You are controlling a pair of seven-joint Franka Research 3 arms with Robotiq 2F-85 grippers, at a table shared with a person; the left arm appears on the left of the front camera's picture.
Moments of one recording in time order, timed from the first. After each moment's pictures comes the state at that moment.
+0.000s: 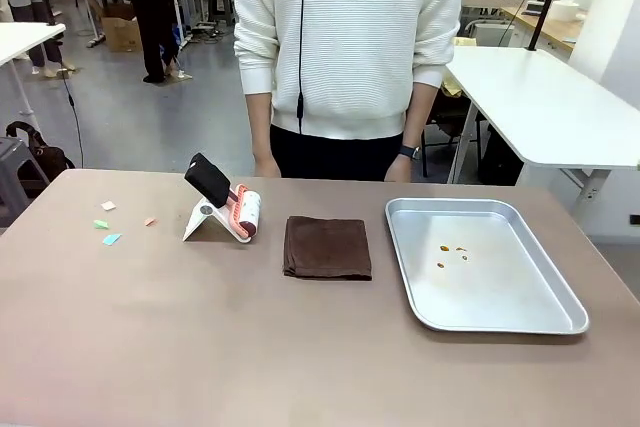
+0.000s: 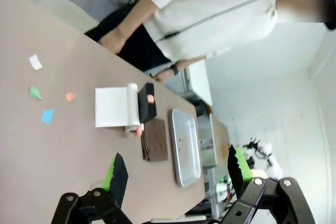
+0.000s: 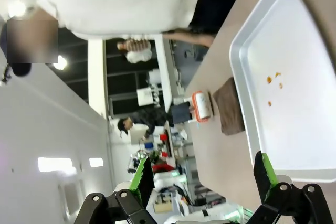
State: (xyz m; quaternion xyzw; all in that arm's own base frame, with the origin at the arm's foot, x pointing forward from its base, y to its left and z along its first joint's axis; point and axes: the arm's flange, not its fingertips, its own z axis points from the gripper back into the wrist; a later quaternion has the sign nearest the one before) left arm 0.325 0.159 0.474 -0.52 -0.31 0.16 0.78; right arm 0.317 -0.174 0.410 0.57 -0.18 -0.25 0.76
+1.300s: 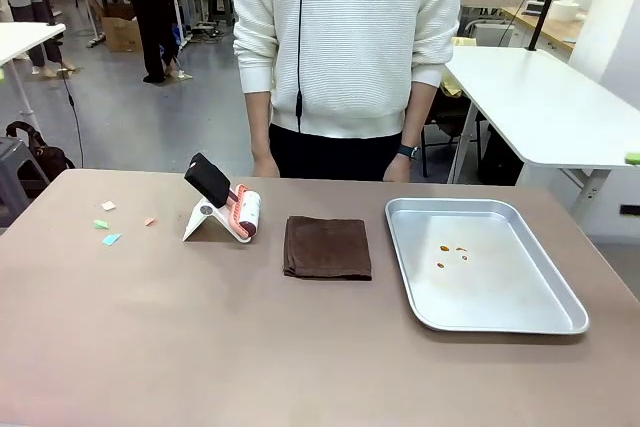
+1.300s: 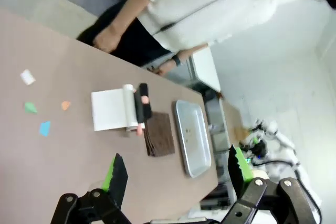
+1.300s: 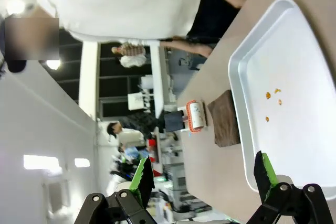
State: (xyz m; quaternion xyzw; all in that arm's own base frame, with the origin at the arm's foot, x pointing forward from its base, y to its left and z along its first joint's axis) left arm 0.357 0.139 0.515 -0.49 -0.30 0.09 0.81; right arm 0.338 -0.142 0.432 0.53 -0.21 -0.21 0.79
